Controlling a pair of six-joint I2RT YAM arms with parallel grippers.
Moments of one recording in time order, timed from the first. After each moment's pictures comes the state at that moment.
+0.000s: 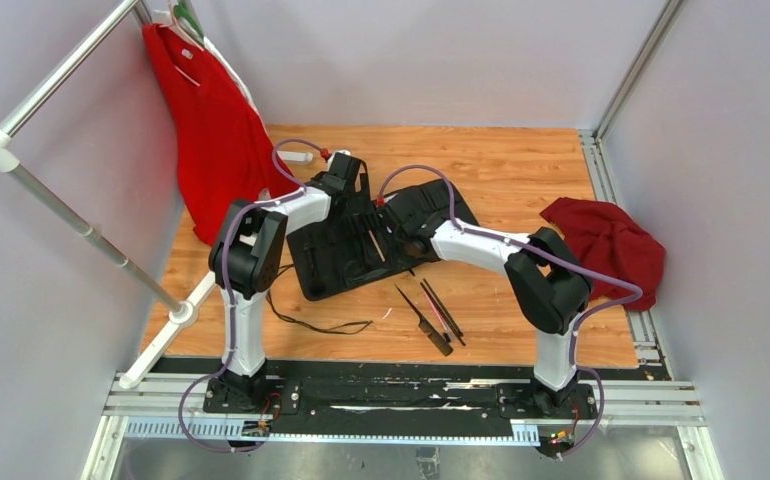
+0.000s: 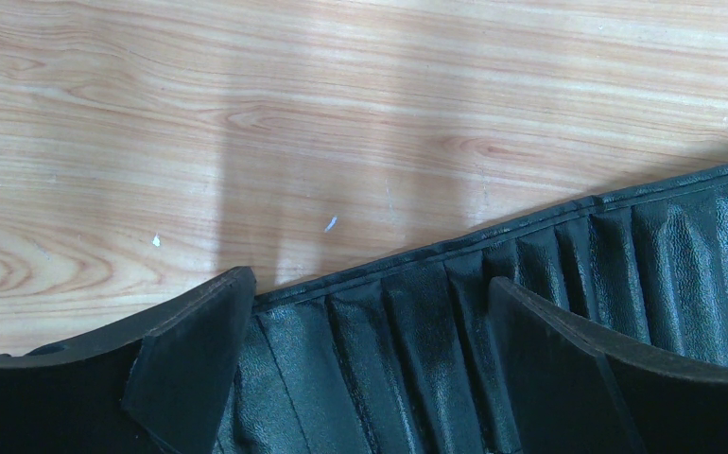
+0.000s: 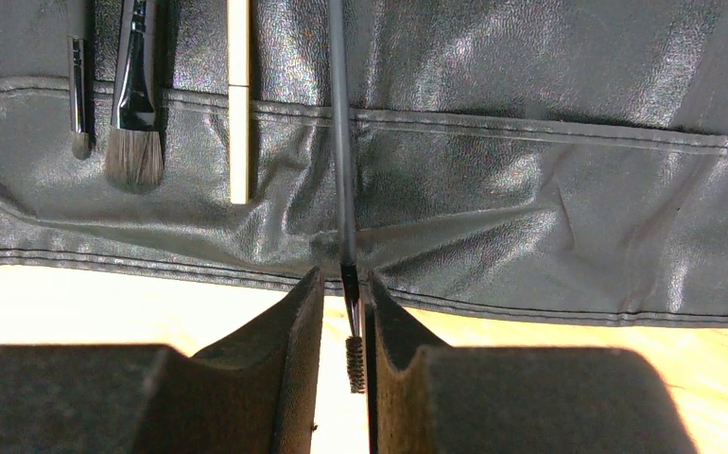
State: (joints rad) left arm -0.41 2.06 1.39 -0.20 -0.27 -0.42; right arm 0.79 1.90 1.29 -0.43 0.16 0.25
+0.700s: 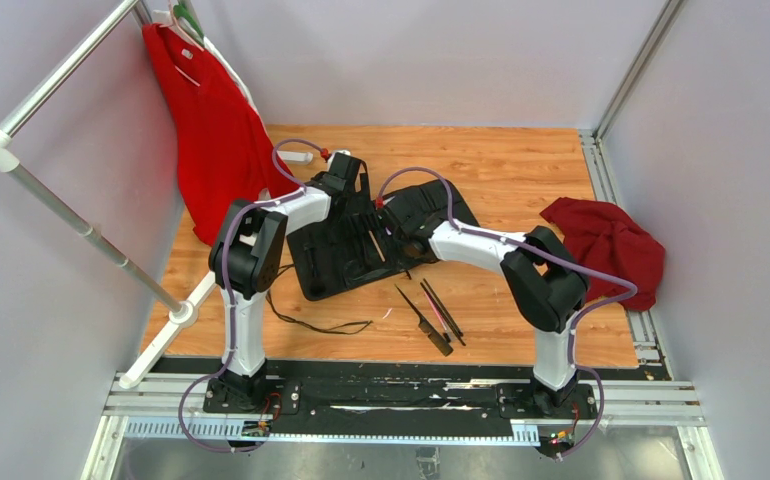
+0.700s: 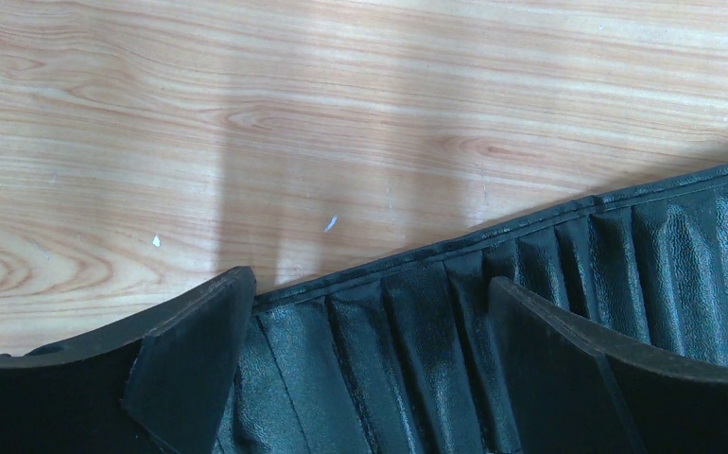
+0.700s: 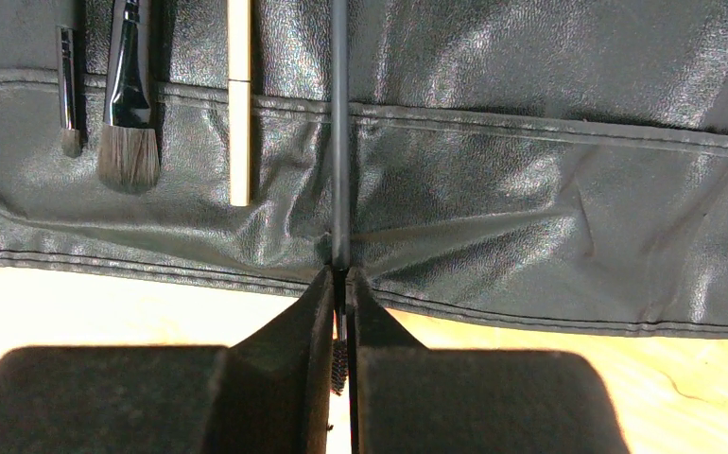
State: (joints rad) left arm -0.41 2.06 1.39 -0.20 -0.27 -0.42; right arm 0.79 1.92 1.29 -0.43 0.14 0.25
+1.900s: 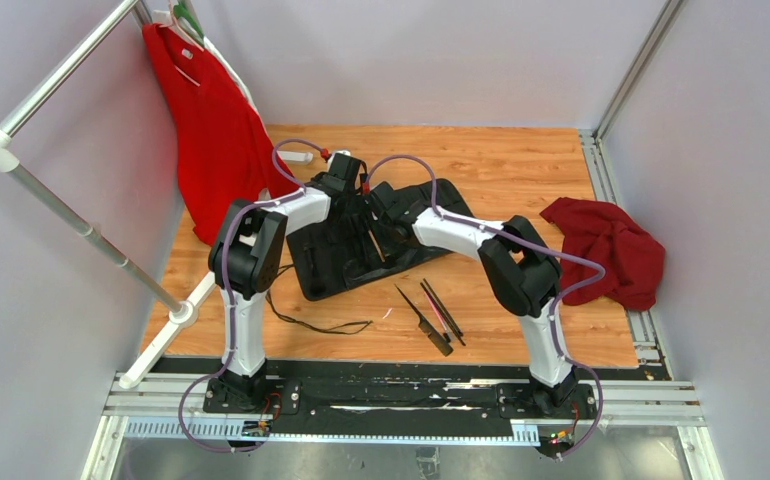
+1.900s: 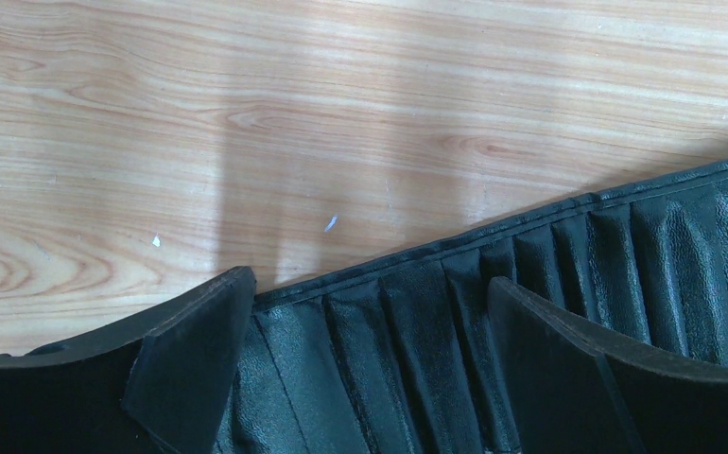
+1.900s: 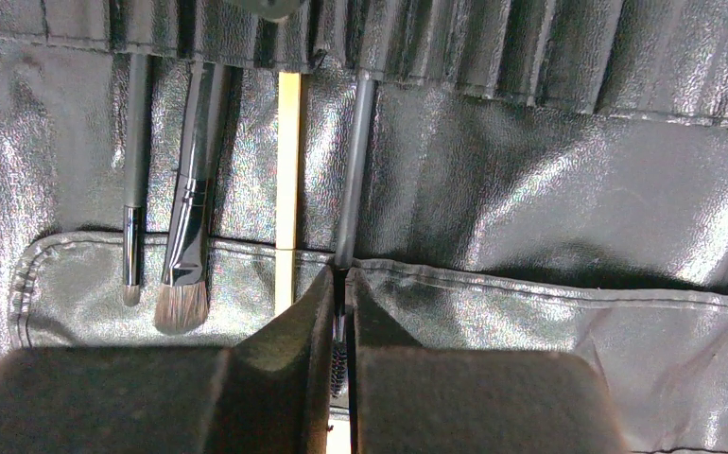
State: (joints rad) left arm -0.41 2.06 1.38 -0.19 -0.27 -0.42; right arm 0.78 2.09 1.52 -0.44 0.12 0.24
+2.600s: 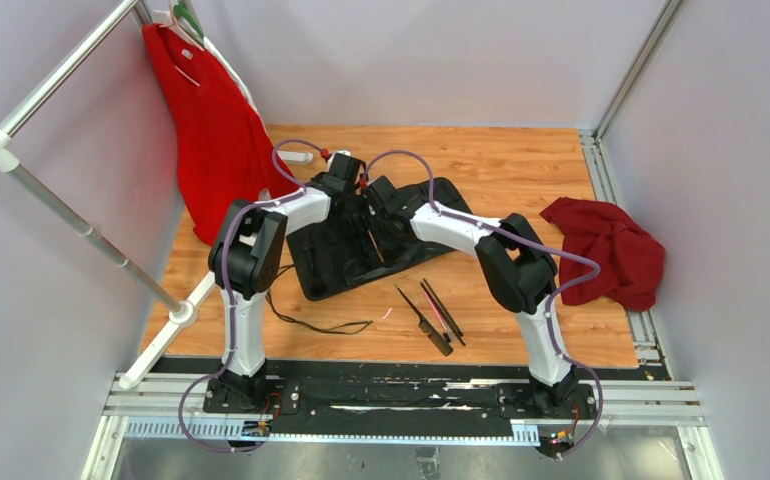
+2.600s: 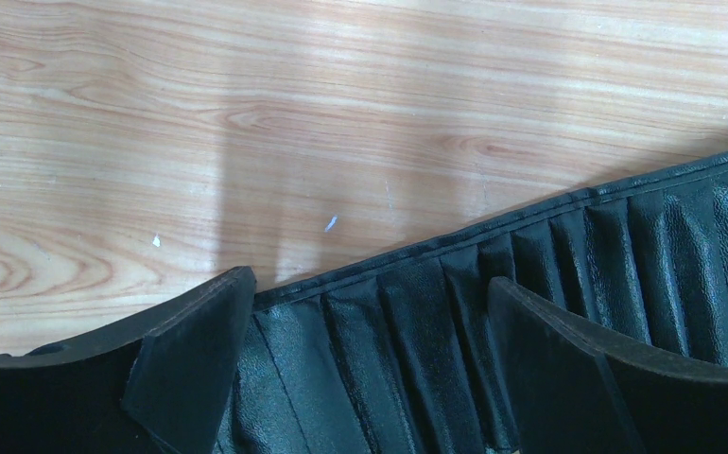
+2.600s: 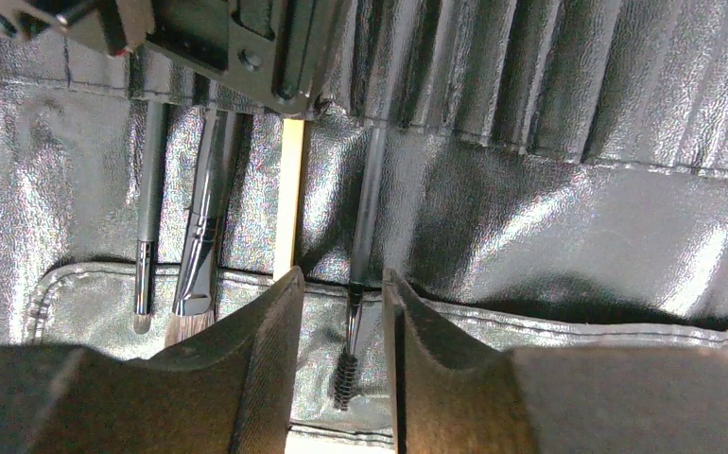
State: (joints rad) left arm -0.41 2.06 1.38 -0.19 -0.27 -0.42; right arm 0.77 2.13 1.59 -0.45 0.11 0.21
